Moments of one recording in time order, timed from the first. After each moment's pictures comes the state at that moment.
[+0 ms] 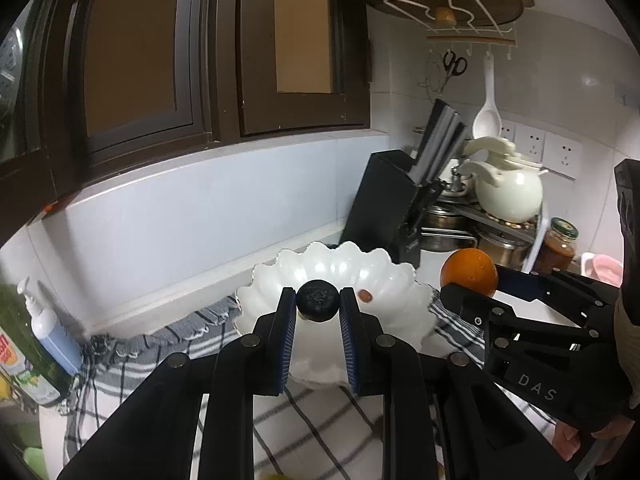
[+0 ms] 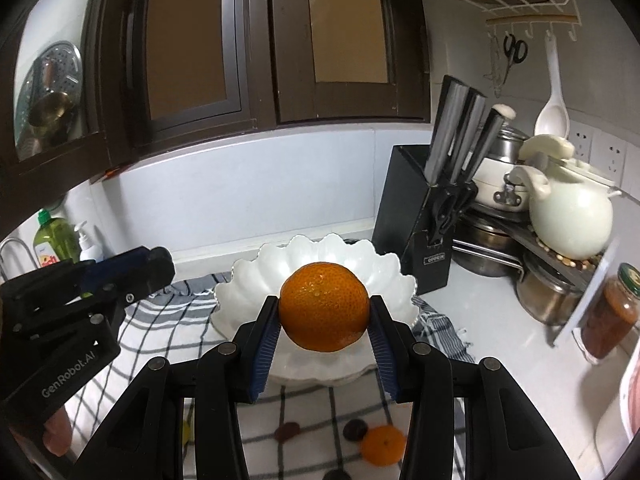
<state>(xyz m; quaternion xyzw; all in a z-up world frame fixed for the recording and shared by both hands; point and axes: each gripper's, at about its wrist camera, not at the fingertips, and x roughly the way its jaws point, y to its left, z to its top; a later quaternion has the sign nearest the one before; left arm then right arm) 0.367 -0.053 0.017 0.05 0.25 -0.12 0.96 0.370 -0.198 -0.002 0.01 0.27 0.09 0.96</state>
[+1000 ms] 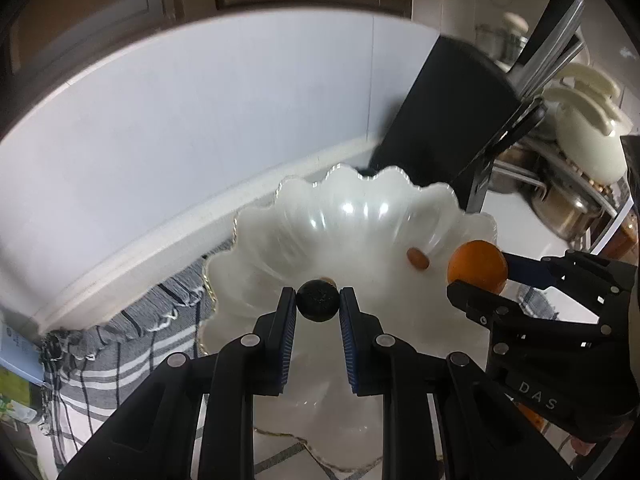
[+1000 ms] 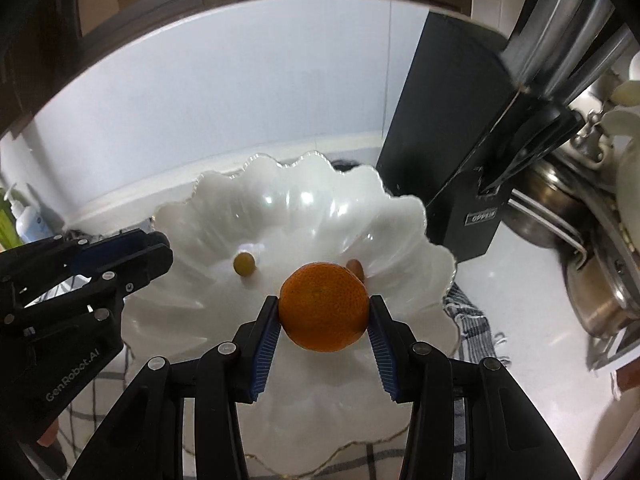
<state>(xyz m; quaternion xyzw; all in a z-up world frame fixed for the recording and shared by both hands) 0.519 -0.072 -0.066 0.06 0.42 -0.10 0.90 0.529 -0.197 -0.082 -0.02 0.44 0.10 0.89</state>
